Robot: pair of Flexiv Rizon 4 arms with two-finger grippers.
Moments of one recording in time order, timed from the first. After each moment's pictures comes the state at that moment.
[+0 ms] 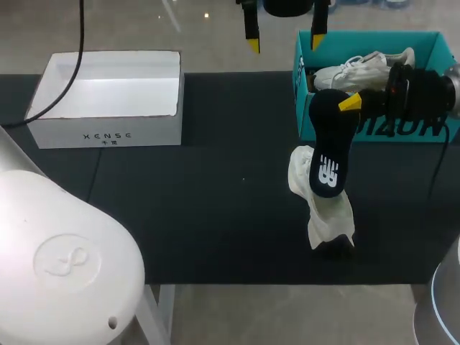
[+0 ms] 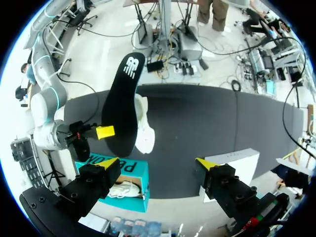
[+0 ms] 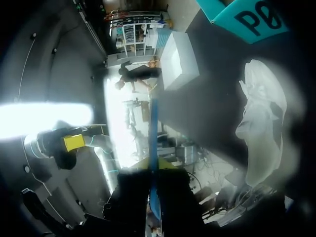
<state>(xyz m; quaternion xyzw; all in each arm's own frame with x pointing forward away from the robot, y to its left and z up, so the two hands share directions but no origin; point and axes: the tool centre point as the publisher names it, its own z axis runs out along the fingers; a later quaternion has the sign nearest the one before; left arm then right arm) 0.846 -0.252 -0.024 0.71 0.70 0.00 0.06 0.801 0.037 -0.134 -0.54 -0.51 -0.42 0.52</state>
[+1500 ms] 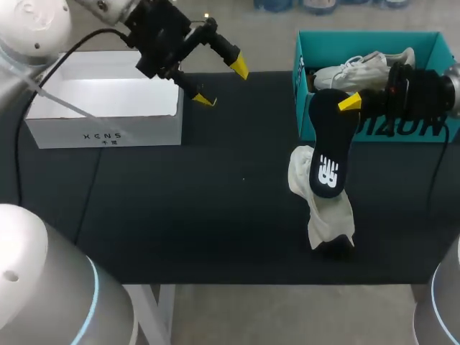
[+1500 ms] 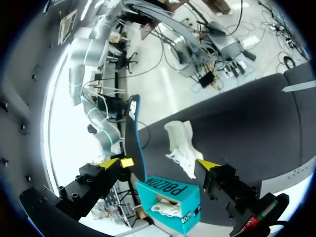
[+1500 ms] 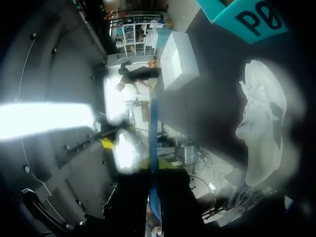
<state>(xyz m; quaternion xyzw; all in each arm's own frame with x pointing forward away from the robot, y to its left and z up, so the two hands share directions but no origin) 0.805 -0.162 -0.078 0.72 0.54 -0.35 0.27 0.801 0.037 -0.134 -0.54 -0.51 -0.42 0.52</state>
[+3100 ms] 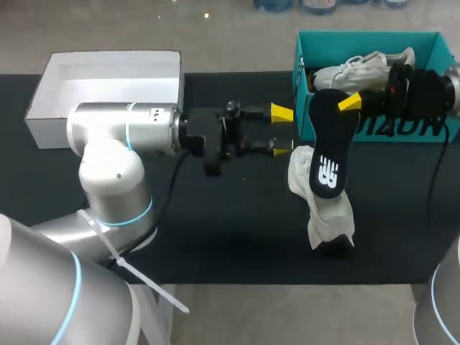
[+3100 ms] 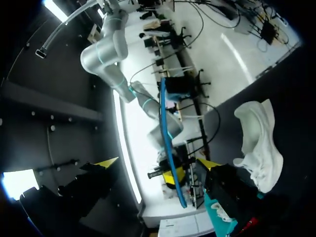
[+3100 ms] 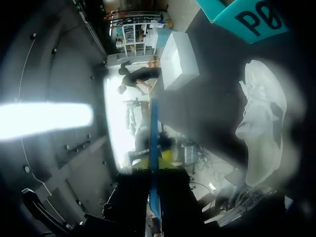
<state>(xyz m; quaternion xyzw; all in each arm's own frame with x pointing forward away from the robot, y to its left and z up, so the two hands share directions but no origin) 0.756 -0.271 -0.128 0.55 0.40 -0.49 0.55 0.801 0.037 -0.134 -0.54 -0.51 -0.42 0.52</state>
